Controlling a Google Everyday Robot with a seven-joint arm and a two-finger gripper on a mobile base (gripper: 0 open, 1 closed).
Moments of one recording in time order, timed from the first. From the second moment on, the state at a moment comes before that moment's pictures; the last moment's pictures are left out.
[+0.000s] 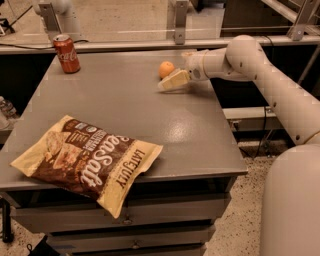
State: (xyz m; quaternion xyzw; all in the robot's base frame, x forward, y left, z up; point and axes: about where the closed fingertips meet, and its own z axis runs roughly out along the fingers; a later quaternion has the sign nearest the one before) arm 0.811 -0.054 0.849 -0.45 0.71 0.20 0.51
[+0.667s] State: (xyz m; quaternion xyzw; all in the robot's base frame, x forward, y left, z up) arm 0.828 -0.025 0.846 -0.44 0.71 0.22 0.51
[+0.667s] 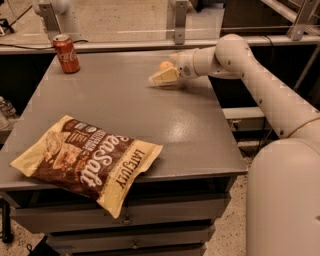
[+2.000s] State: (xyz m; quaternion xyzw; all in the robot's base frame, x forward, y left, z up) arm 0.775 -0.004 0.862 -0.44 0.69 0.28 0.50
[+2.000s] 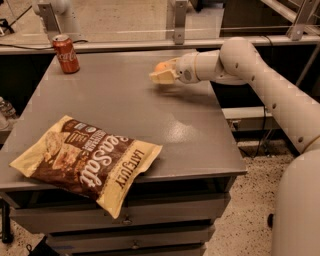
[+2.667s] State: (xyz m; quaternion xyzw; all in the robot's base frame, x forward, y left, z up) arm 0.693 -0.013 0.895 -0.48 0.65 0.33 0.49
